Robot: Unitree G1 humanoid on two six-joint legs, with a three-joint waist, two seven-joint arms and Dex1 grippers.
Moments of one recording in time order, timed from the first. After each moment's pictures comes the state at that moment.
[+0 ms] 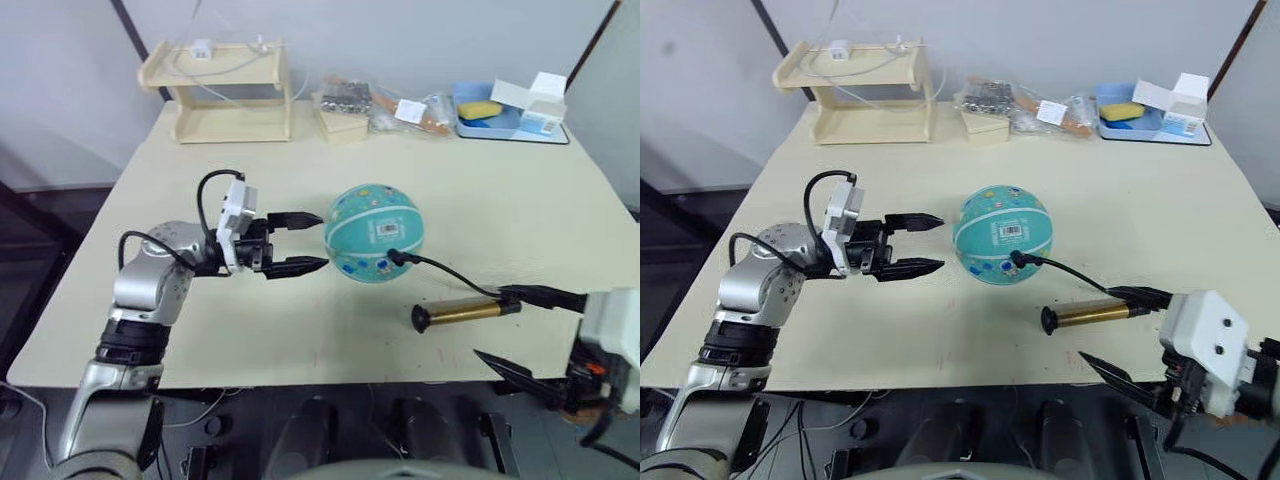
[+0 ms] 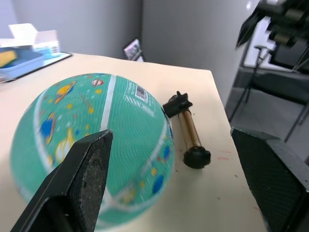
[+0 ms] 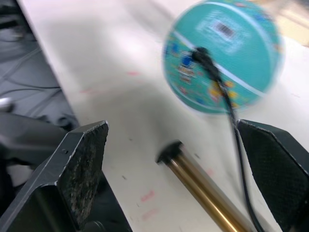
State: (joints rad) left arm -0.57 0.62 -0.04 0.10 -0.54 0.32 -1.35; right arm 0.64 -0.87 -0.80 -1.02 0.84 0.53 0.81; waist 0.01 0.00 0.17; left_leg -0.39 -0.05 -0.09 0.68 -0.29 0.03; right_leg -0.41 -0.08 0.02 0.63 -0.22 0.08
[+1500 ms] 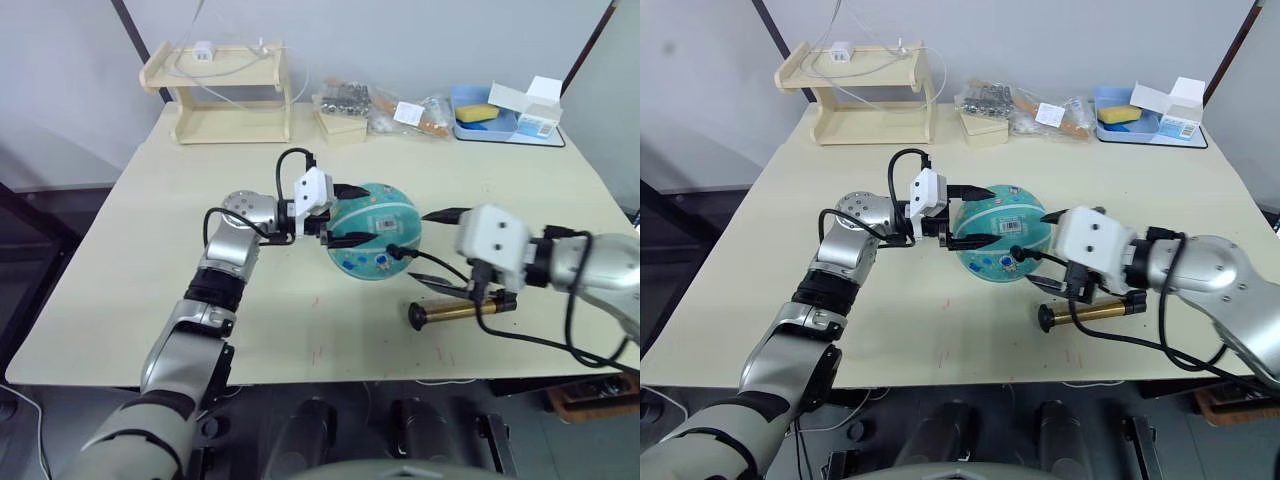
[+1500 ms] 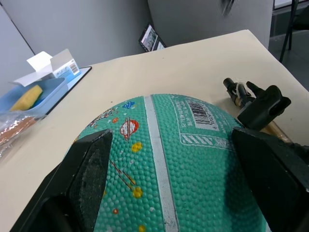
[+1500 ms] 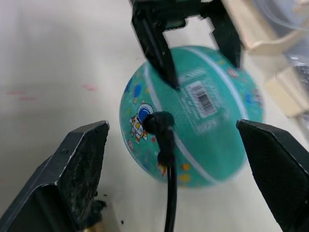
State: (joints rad) left arm -0.82 0.39 -0.16 0.51 -0.19 -0.12 -1.26; right arm -0.51 -1.00 0.30 -0.61 0.43 0.58 0.66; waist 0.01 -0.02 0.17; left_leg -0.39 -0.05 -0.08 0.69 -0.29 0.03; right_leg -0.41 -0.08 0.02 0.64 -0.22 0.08
